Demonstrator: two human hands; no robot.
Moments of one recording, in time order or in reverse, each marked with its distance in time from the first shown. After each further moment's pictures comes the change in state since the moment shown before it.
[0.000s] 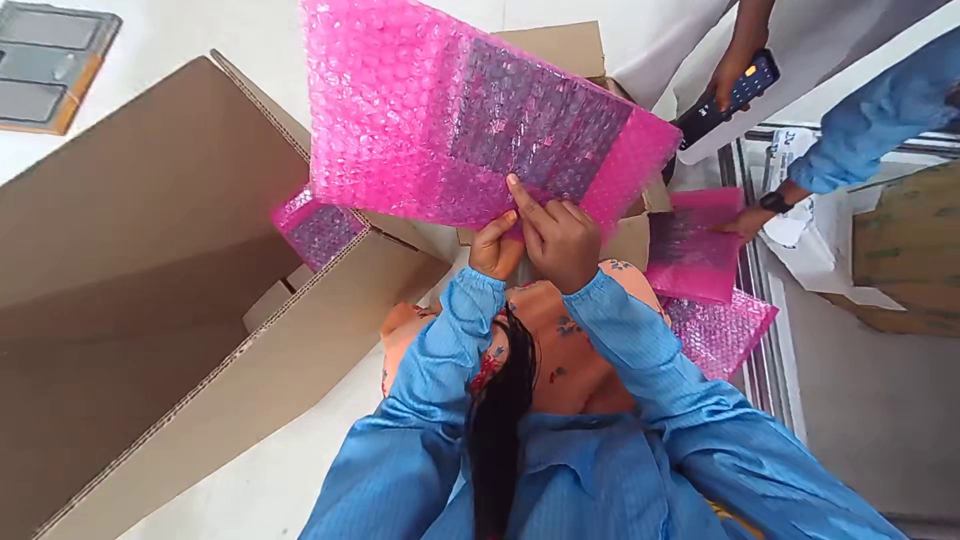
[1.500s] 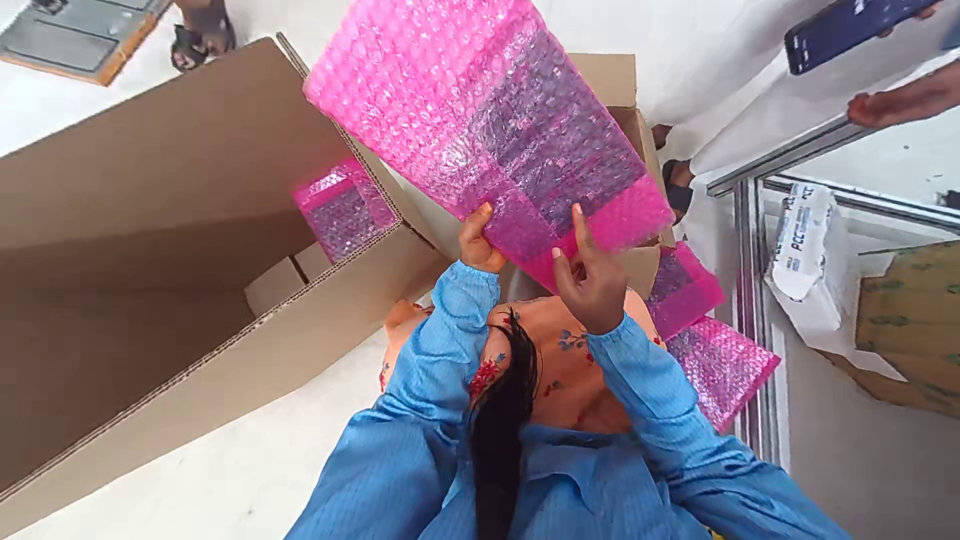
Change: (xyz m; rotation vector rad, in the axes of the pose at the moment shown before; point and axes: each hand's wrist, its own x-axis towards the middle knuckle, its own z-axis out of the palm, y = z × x) left_hand 0.006 0.036 0.003 0.118 0.050 0.226; right_hand -0.022 0.006 -0.015 0.304 -0.005 0.085
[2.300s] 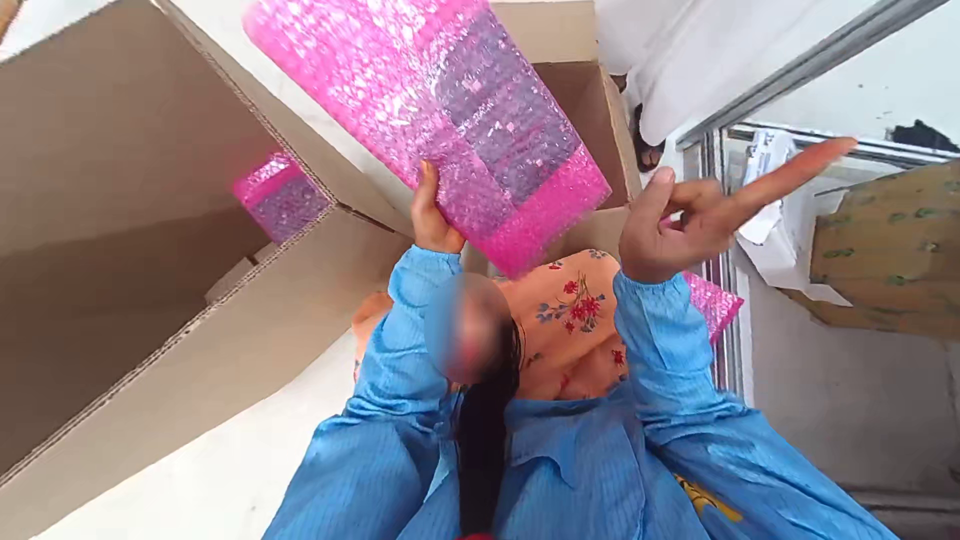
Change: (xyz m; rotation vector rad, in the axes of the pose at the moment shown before) left_hand -0.001 0.008 0.015 0.211 0.124 -0.075; right_hand 0.047 0.016 -0.072 -0.096 0.435 -0.014
